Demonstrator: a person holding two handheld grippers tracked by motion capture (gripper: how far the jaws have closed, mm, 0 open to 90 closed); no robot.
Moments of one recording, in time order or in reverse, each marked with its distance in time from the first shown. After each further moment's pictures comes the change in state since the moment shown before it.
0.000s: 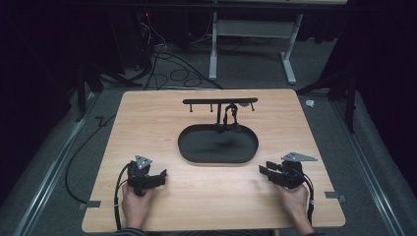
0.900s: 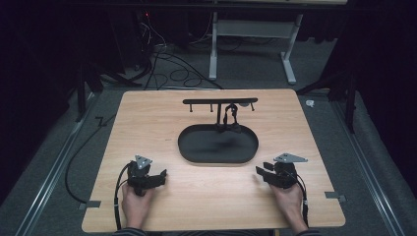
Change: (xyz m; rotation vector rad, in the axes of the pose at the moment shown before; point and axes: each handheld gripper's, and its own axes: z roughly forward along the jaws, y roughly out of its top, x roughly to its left) left arm 0.000 0.000 0.000 0.000 0.000 0.000; right arm 0.004 -0.005 0.019 0.035 -0.080 -0.061
